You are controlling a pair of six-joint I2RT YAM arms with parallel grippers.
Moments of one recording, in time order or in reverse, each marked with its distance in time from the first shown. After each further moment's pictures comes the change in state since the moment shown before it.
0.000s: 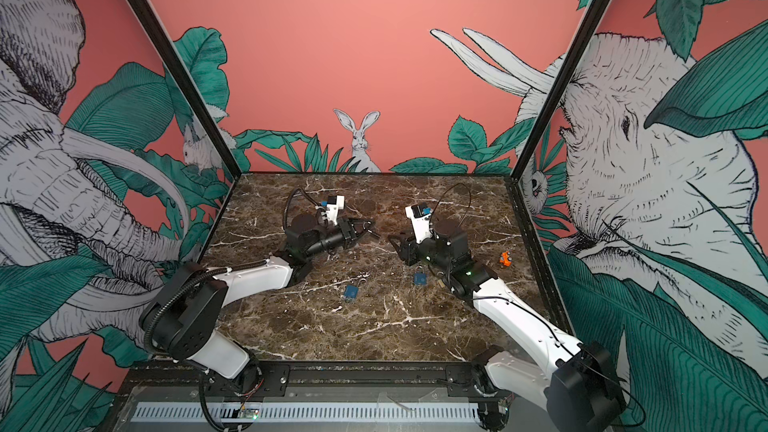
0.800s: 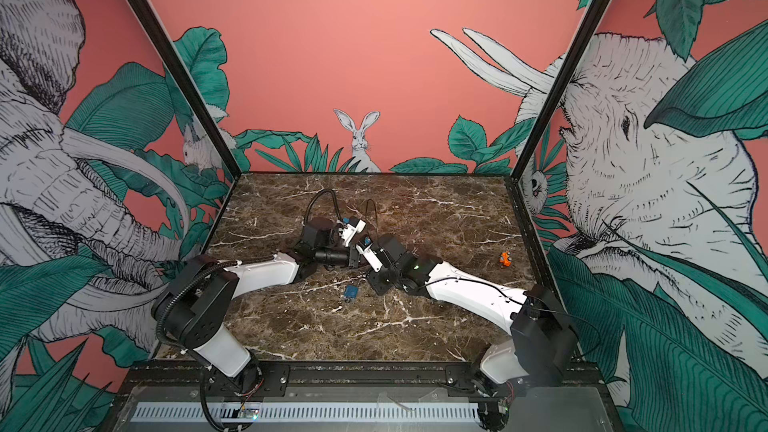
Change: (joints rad) left arm -0.001 0.086 0.043 -0.510 0.303 0.581; right arm 0.346 0.332 0.224 -0.454 0.303 -0.123
